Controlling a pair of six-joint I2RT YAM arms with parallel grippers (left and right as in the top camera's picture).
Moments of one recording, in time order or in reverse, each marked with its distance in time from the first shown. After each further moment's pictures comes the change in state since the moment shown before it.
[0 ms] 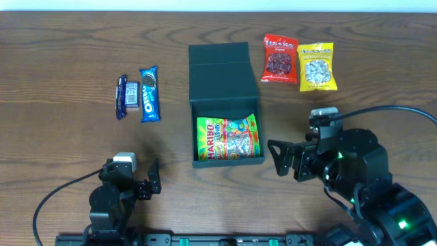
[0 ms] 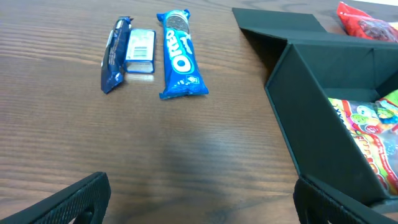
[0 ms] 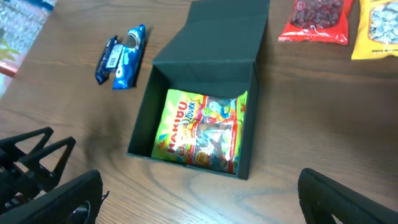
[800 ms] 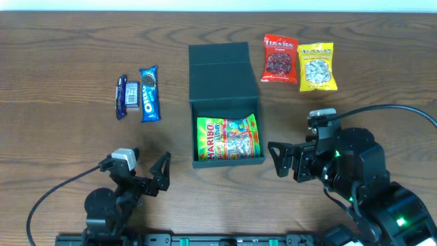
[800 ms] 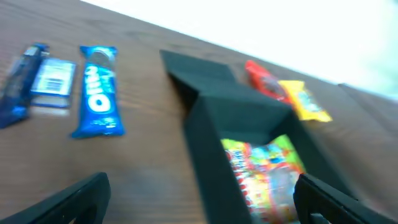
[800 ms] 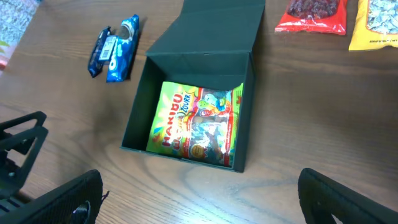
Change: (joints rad) left arm 0.000 0.000 -0.005 0.214 0.267 -0.269; right arm 0.000 0.008 0.000 -0.019 0.003 -0.005
